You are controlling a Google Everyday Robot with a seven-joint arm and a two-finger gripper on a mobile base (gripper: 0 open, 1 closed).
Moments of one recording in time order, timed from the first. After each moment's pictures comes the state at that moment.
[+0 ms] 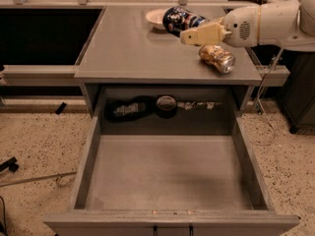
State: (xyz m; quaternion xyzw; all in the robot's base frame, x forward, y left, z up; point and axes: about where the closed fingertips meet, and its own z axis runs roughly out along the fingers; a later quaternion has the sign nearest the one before) arm 0.636 -0.099 0.988 -0.37 0.71 0.37 0.47
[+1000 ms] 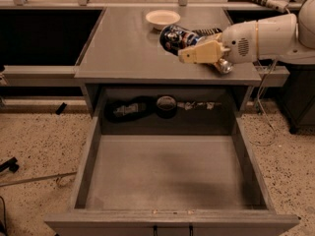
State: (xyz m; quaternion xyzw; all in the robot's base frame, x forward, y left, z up) arm 0.605 -0.087 0.959 -0.39 0.72 0.37 0.44
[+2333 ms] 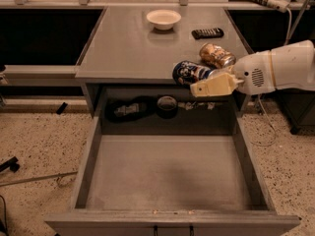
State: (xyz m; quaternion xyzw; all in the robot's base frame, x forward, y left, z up) arm 0.538 -0.118 0.908 -0.35 0.79 0.34 0.37
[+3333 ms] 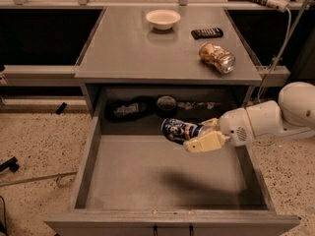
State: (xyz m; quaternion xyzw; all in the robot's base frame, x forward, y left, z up) arm 0.484 -0.102 0.766 -0.42 0.75 0.42 0.30
